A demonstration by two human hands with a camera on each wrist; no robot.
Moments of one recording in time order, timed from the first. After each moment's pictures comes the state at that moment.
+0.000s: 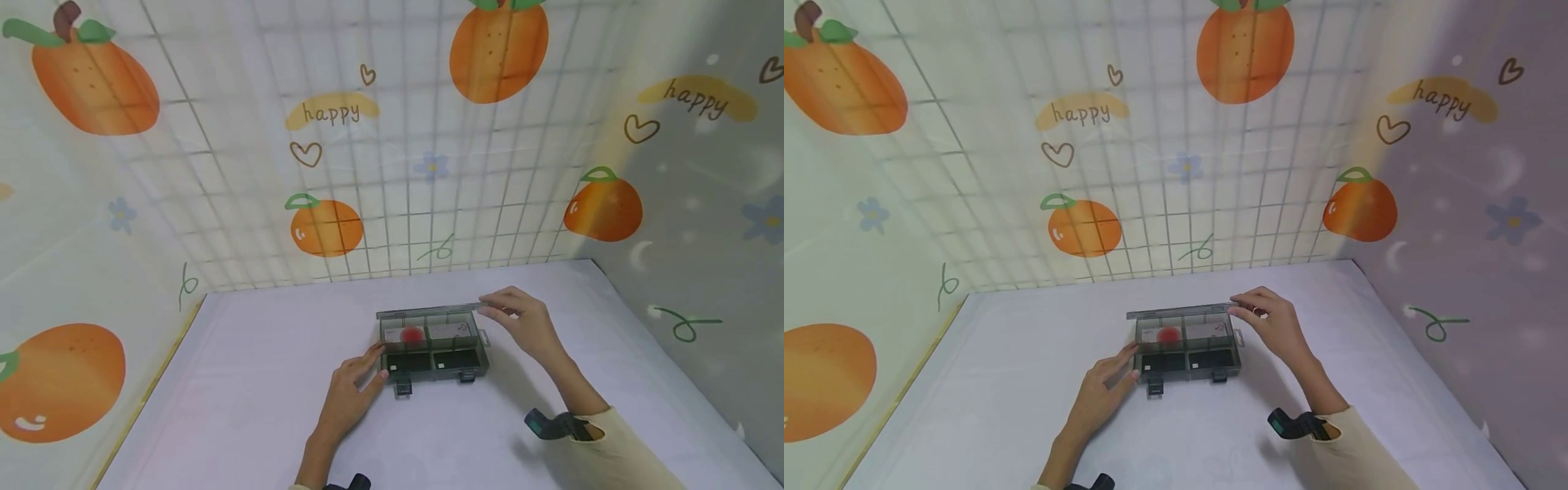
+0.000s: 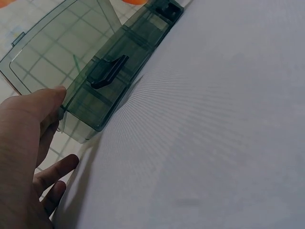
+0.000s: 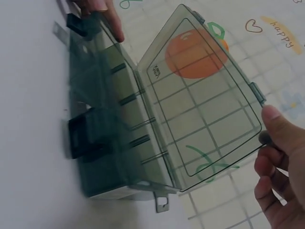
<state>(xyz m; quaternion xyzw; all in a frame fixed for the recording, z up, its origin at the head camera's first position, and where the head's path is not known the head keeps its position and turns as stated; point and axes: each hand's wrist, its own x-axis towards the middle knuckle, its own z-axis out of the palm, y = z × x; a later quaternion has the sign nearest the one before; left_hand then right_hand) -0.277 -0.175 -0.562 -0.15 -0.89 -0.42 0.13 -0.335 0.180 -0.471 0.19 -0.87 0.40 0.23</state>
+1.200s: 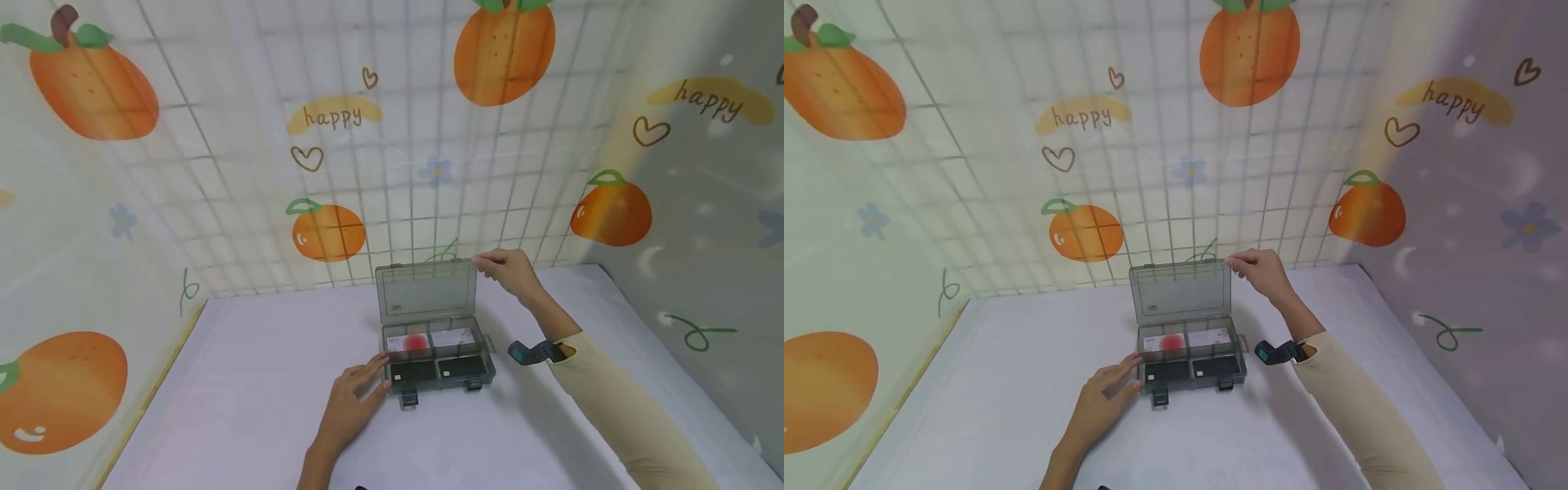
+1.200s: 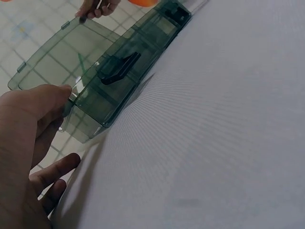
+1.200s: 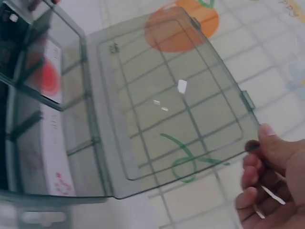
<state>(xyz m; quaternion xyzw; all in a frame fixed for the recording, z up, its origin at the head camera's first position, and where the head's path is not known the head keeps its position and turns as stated) -0.276 -0.177 -0.564 -0.12 -0.89 -0.43 0.12 -0.438 0.174 -0.430 0.08 -0.87 0.49 0.07</state>
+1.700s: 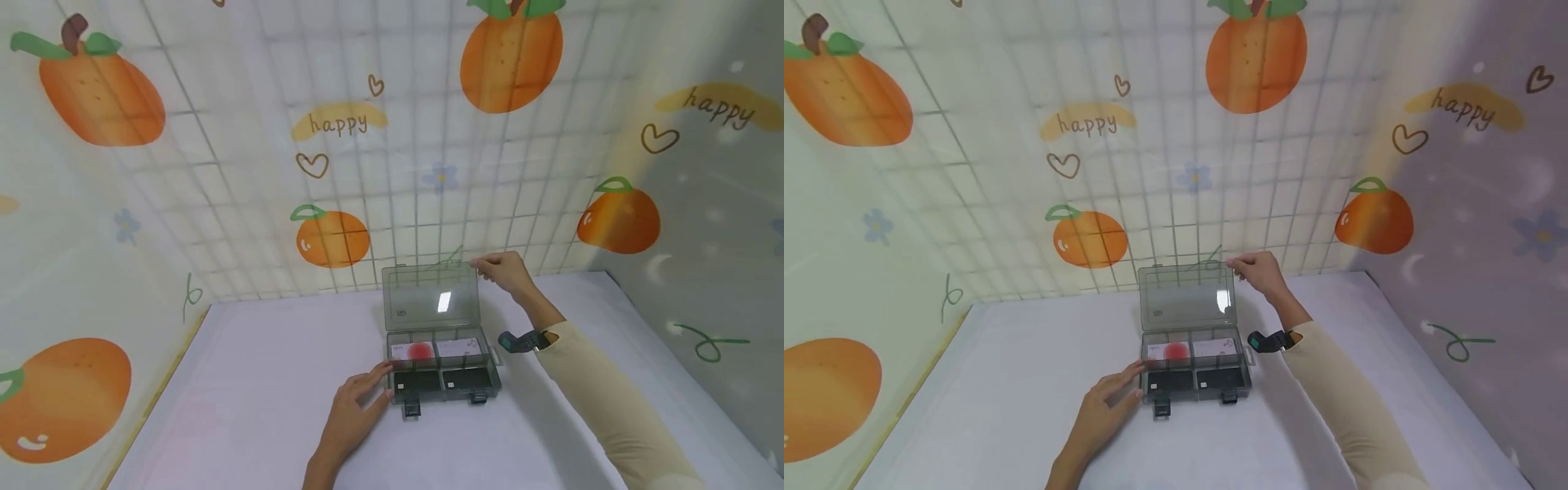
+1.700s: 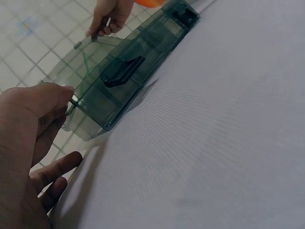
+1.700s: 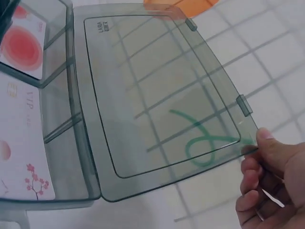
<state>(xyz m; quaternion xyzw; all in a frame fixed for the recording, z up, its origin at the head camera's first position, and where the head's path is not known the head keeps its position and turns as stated) -0.277 -0.177 -0.563 -0.12 -0.88 -0.44 0.12 -0.480 0.167 -0.442 0.04 -0.86 0.50 0.03</state>
